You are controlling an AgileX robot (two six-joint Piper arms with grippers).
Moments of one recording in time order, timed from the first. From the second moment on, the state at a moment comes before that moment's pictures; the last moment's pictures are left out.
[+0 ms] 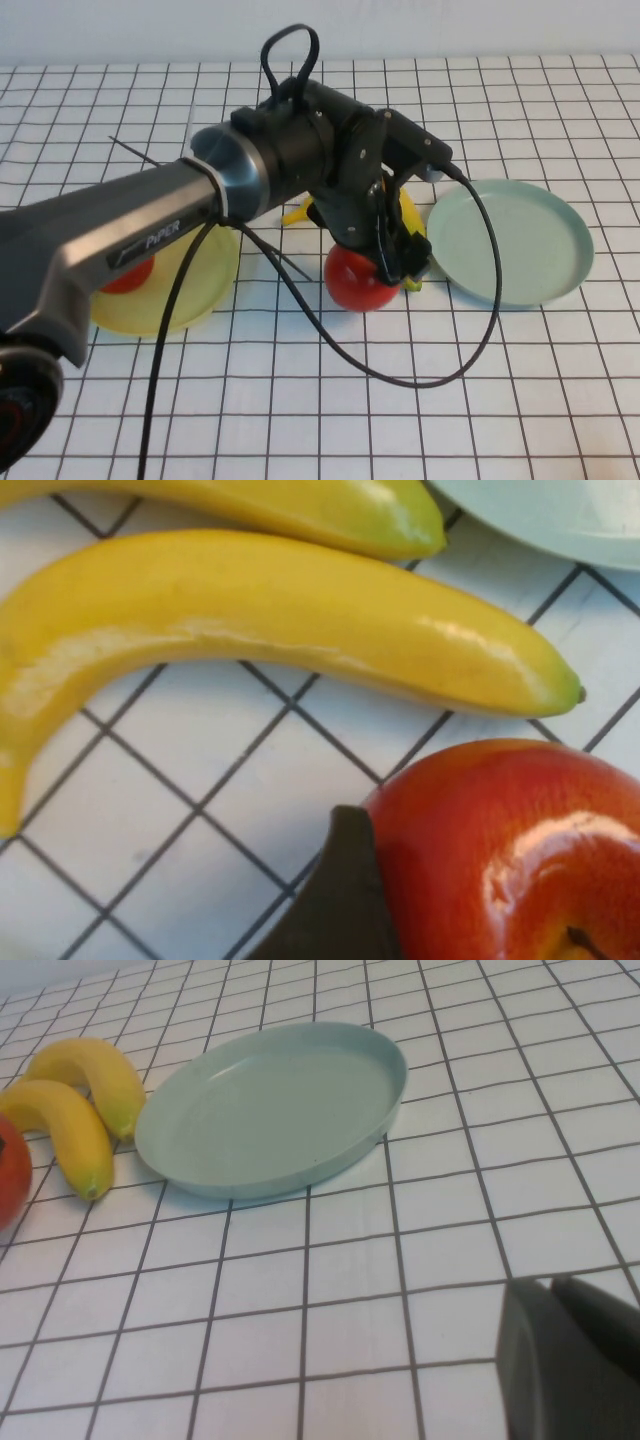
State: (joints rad) right arm -0.05 -0.01 0.03 0.43 0.41 -0.18; left arm -0.75 2.02 -1.69 0.03 0.87 0.16
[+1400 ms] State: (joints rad) right arm -0.05 -0.01 0.03 0.43 0.41 -0.18; left arm -0.23 2.01 -1.73 -0.26 1.10 0.41
